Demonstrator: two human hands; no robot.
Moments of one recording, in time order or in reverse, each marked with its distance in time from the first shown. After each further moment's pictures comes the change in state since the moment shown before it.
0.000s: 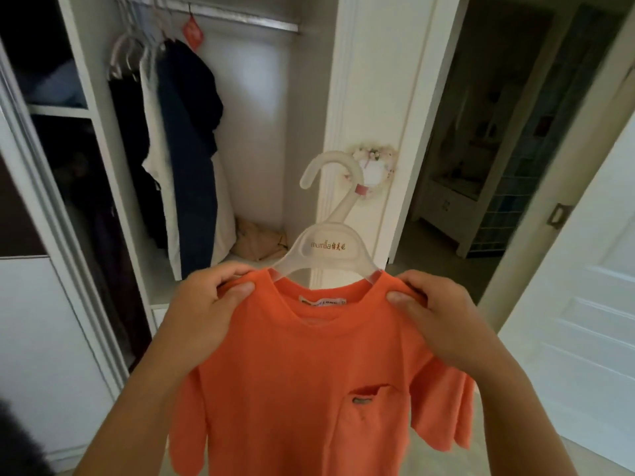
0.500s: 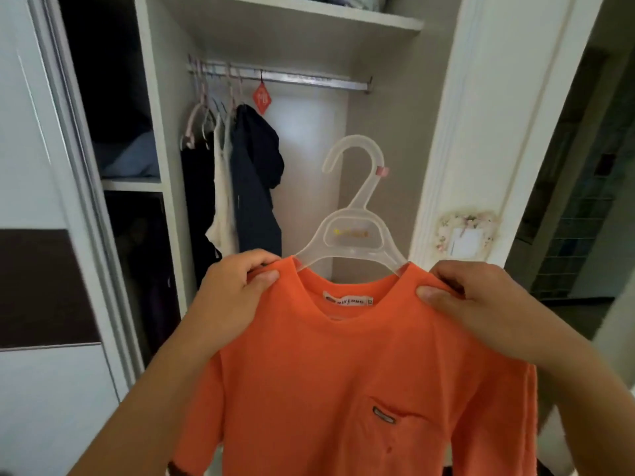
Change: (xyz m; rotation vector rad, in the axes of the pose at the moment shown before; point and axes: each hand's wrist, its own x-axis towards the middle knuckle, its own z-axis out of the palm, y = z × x) left_hand 0.197 -0.098 -0.128 0.093 0.040 0.118; right_hand 0.209 -0.121 0.045 -0.098 -0.082 -0.111
